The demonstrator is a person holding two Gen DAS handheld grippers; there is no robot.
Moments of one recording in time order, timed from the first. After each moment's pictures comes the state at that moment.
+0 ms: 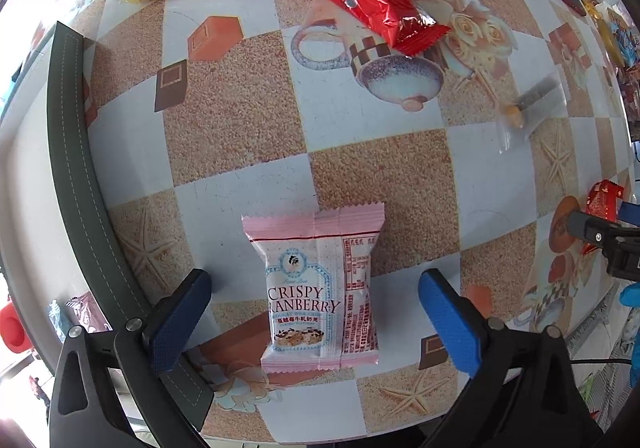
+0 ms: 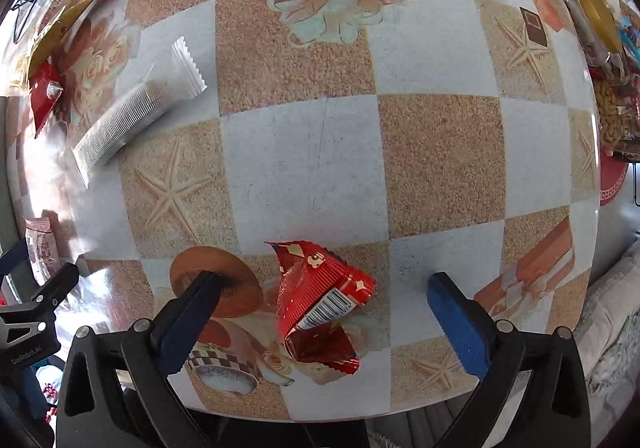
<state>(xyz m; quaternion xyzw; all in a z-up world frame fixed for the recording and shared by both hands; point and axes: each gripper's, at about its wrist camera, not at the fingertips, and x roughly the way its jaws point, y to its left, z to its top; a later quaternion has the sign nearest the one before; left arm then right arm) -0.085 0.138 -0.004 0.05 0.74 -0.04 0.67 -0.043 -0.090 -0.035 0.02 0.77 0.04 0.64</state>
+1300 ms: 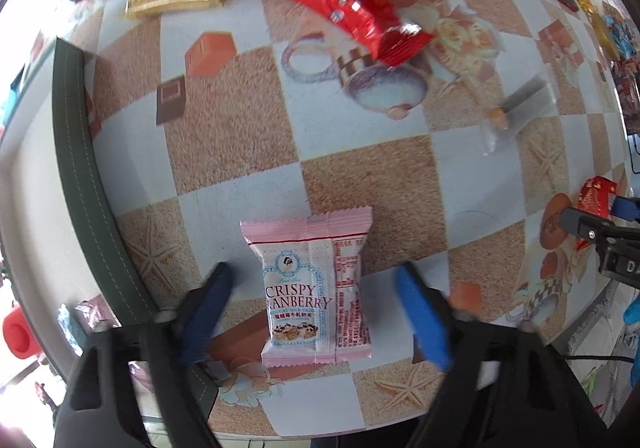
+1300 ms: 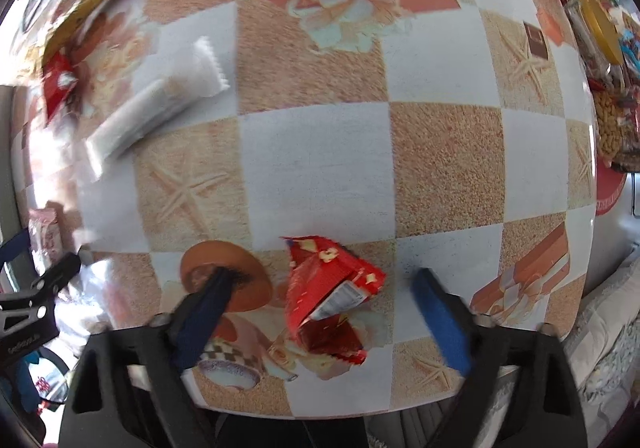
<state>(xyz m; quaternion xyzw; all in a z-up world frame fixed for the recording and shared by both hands) -0.103 0.141 0.013 0.06 0.74 -0.05 0.67 -0.083 -0.071 -0.015 0.00 0.76 0.05 0.65</state>
